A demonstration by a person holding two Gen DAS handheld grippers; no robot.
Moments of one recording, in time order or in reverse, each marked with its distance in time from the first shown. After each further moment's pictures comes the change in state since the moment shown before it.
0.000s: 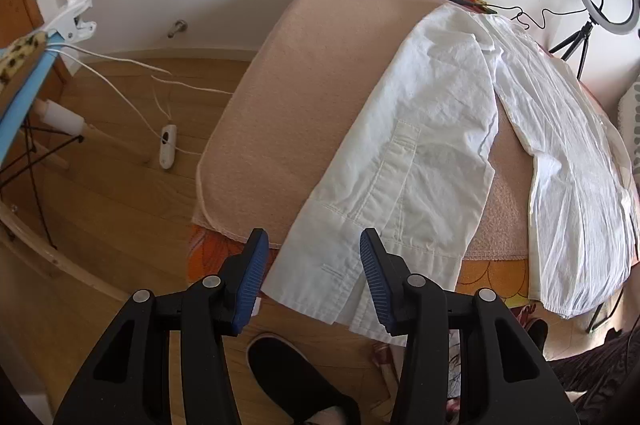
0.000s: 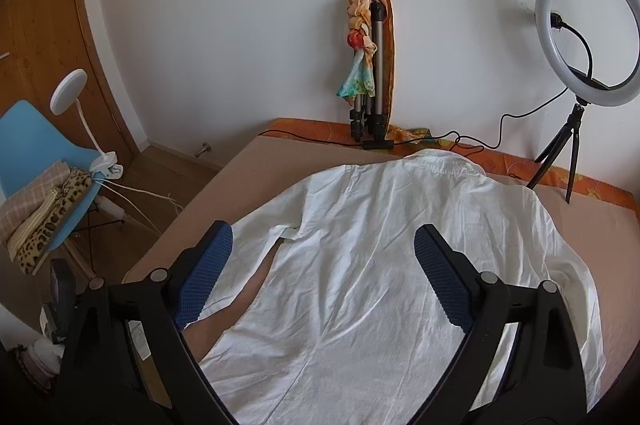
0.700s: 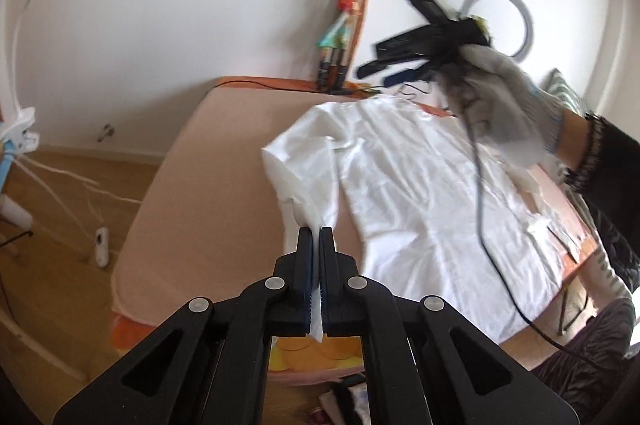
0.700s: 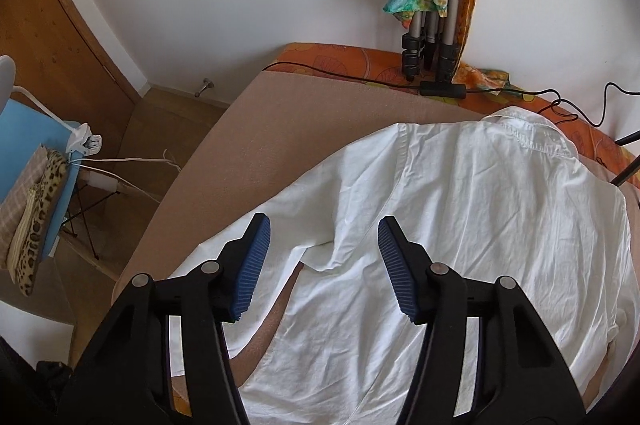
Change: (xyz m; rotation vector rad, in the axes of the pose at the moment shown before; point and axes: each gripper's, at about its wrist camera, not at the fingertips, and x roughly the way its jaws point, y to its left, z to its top) left arm -0.091 -0.085 0.010 0.172 -0.340 -0.285; right arm 0.188 0.023 0.046 0.009 0.337 0.105
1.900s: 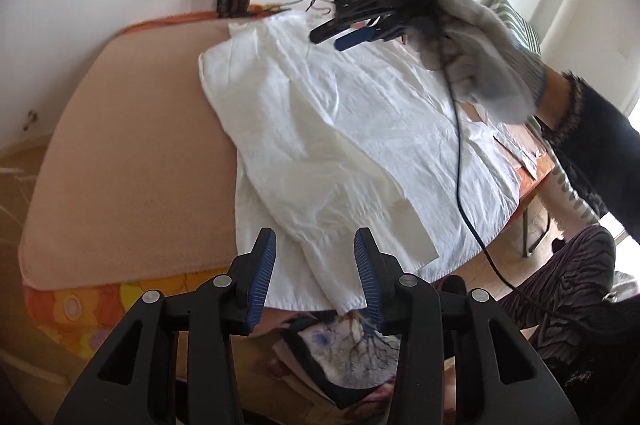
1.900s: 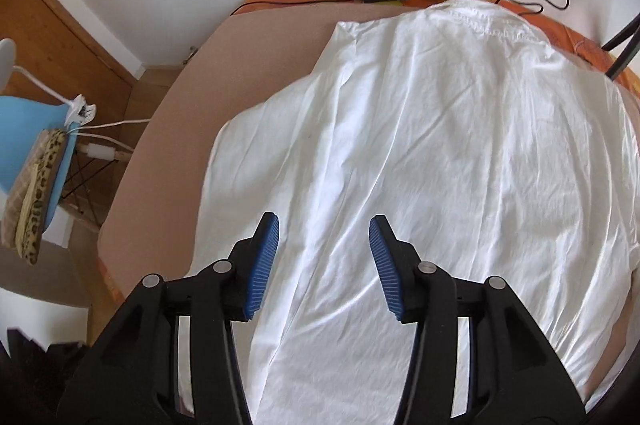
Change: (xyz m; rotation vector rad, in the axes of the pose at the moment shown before) left arm 0.041 -0.054 -0.044 0.073 0.281 -0.190; right arm -0.022 -0.074 -0.112 0.088 0.107 0.067
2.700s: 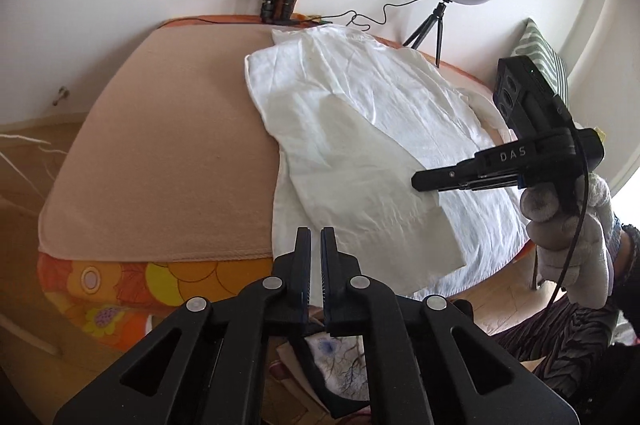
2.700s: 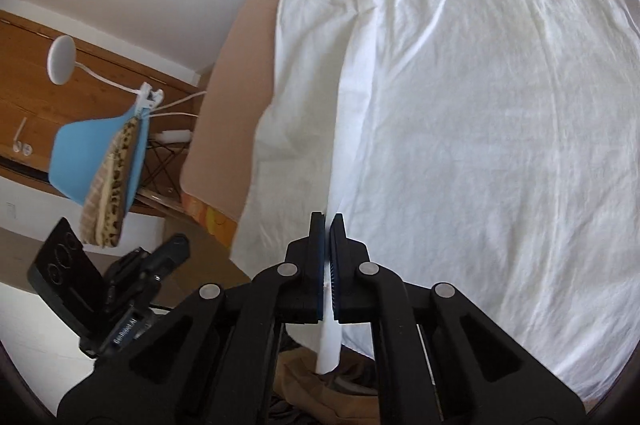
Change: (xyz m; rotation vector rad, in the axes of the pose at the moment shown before) left arm -0.010 0.013 -0.004 -0.079 -0.069 0.078; right arm -0.001 0.010 -0.161 0.251 0.071 0.259
